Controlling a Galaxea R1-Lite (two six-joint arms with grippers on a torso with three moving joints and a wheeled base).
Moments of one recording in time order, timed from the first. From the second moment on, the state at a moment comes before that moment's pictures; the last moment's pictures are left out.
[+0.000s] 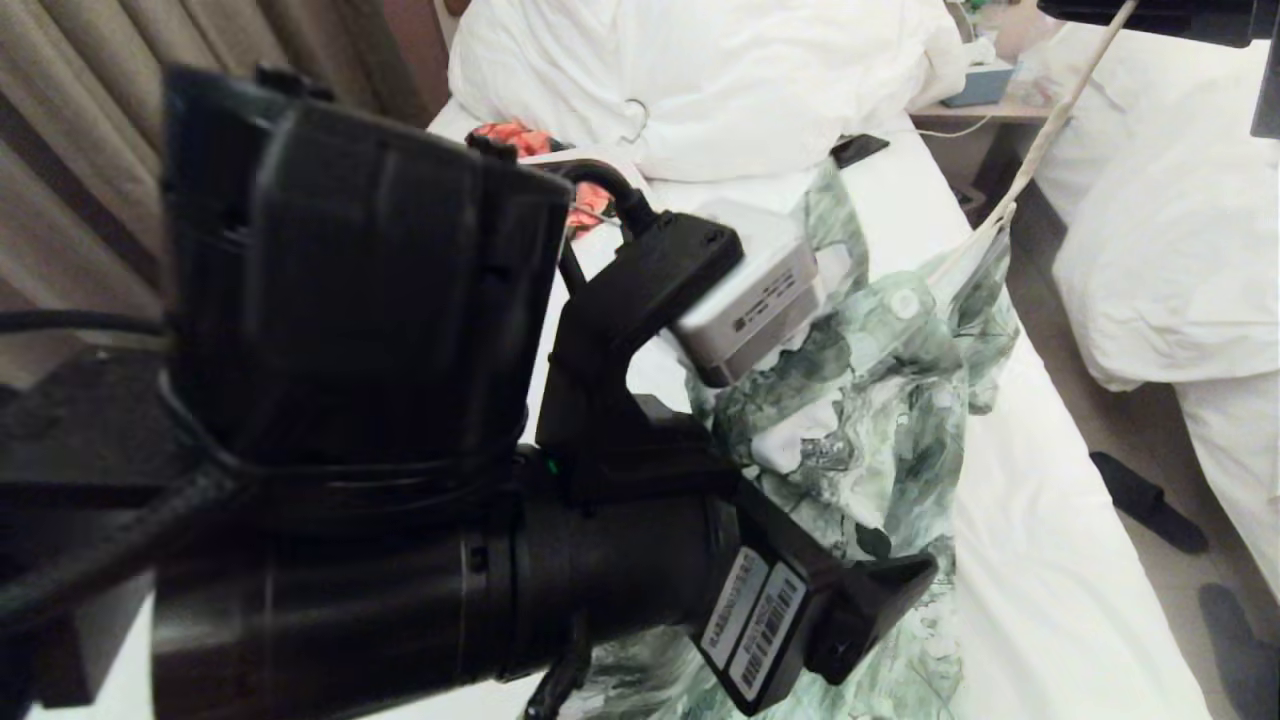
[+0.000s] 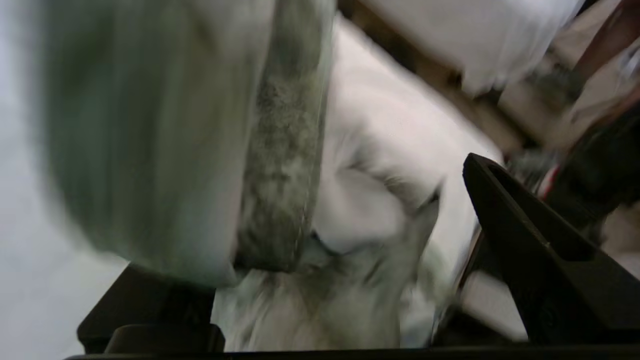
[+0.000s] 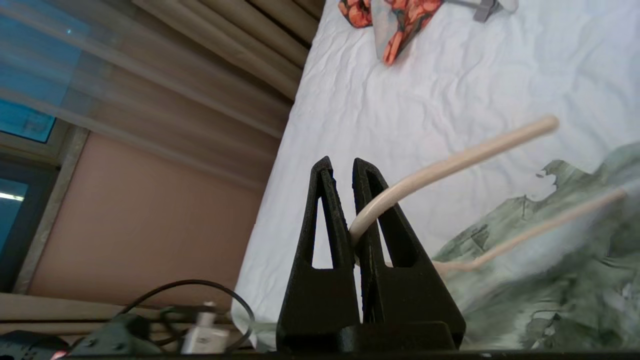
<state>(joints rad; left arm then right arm) -1.15 1.53 -1.16 -0.01 0.13 0.00 0.62 1.39 -1.67 0.23 0.03 0.62</state>
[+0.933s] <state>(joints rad) -1.03 1.30 -1.08 0.22 0.22 0.02 0.60 1.37 -1.67 0.23 -0.06 0.48</state>
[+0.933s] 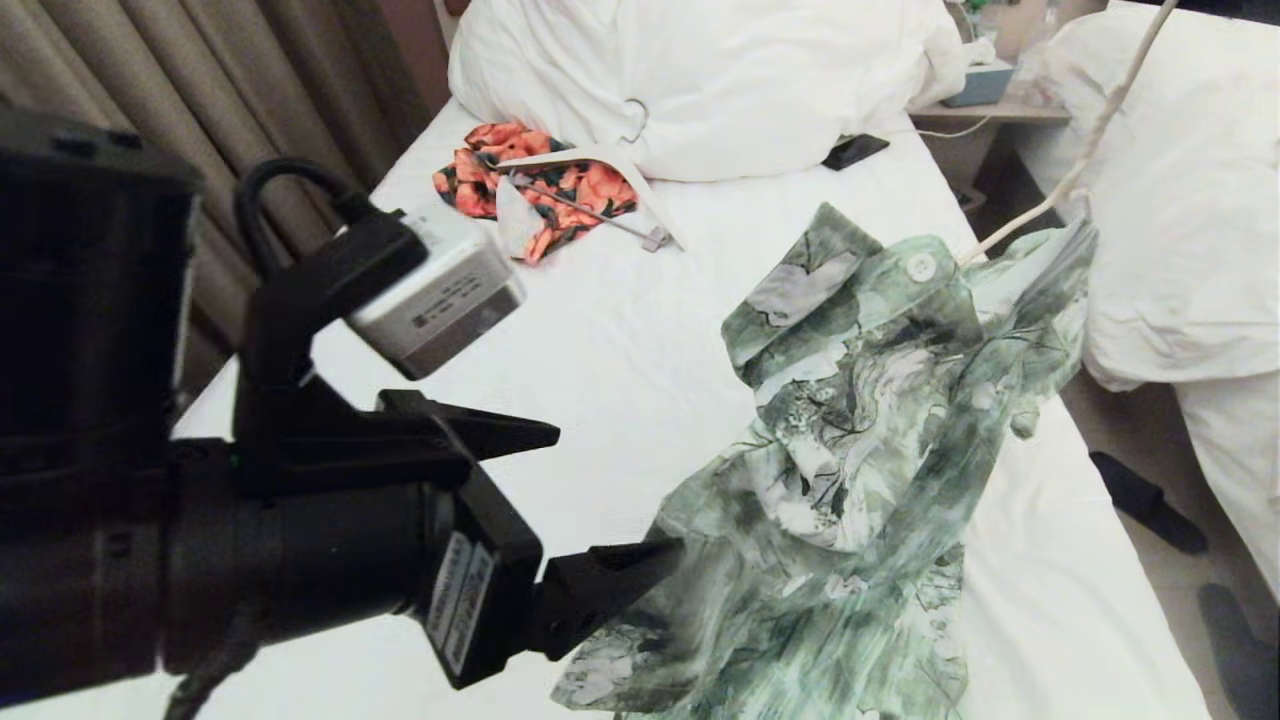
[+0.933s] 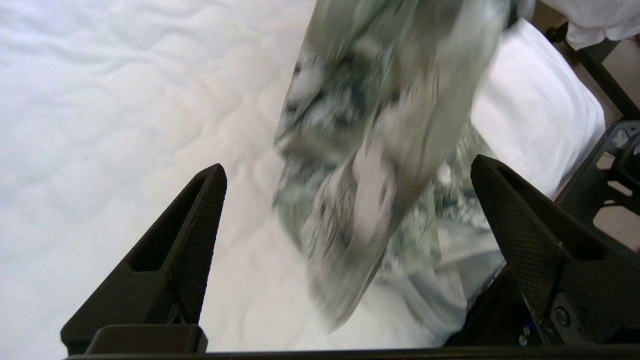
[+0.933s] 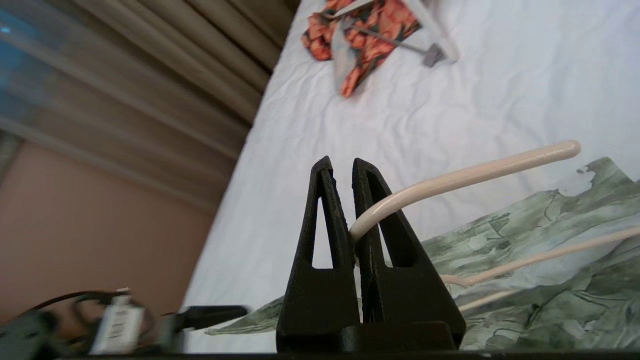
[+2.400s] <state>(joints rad) -0.35 0.61 -0.81 0.21 0.29 -0.02 0.76 1.45 -1.84 0.11 -0.19 0.13</state>
